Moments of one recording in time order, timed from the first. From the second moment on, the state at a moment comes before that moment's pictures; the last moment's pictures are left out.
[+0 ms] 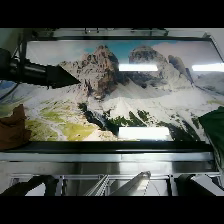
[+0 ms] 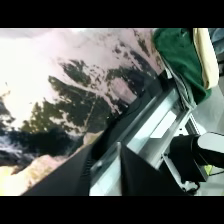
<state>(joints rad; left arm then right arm) 0.02 -1.20 1.36 -2.53 1.48 1.99 -1.24 -1.08 1.06 -0.93 1.26 1.60</state>
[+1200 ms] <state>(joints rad) 0.21 -0.69 0.63 -2.53 1.45 2.13 0.35 -1.00 0.81 -0.53 0.92 1.22</state>
